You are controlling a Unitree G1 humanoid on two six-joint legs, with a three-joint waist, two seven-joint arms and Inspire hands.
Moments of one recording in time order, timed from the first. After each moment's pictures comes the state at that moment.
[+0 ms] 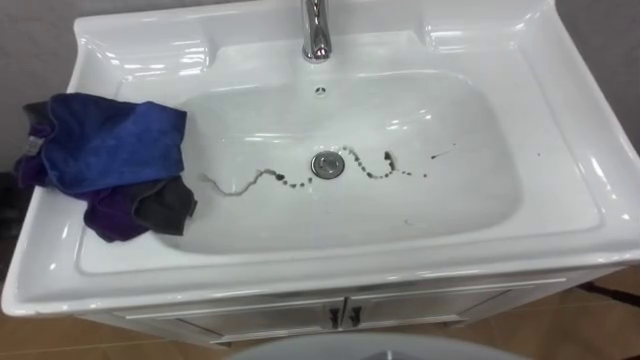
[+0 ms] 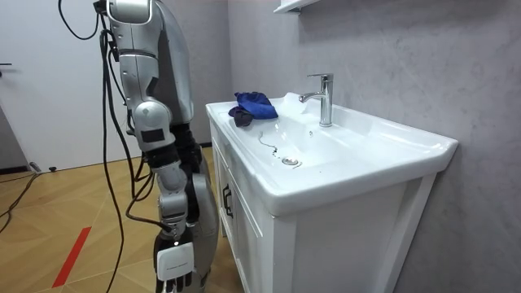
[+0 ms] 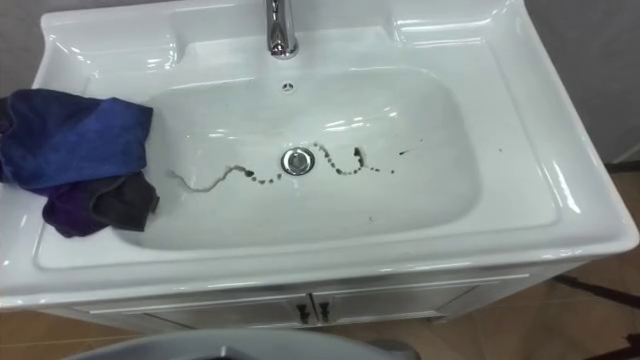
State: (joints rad) left arm 0.19 0.20 0.04 1.16 0.15 0.26 -0.01; right arm 0.11 -0.24 0.05 1.33 -0.20 0.26 0.22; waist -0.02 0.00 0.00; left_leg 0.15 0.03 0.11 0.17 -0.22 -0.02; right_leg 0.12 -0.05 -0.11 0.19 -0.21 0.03
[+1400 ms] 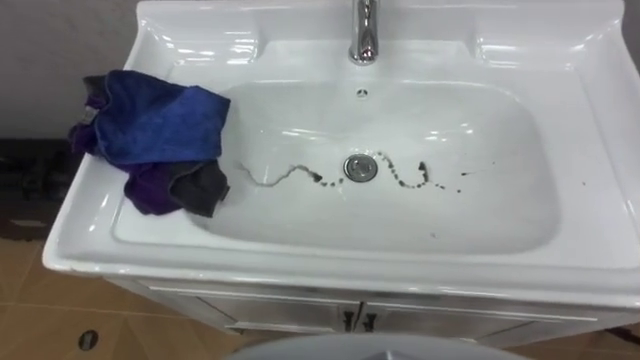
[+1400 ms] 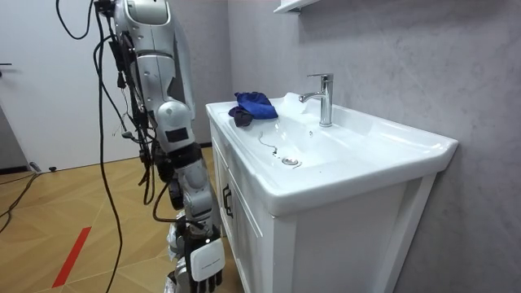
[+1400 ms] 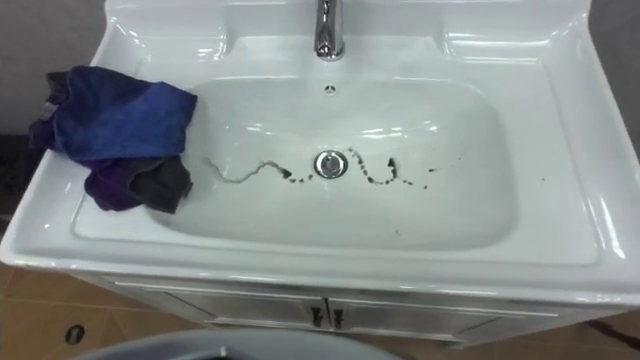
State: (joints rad) left arm 0.27 0.24 0.42 1.12 -0.17 0.16 0.43; right arm 0.10 -0.29 0.05 1.31 -0.17 0.21 0.17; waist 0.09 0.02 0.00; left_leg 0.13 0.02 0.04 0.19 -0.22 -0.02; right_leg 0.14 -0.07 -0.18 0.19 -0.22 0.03
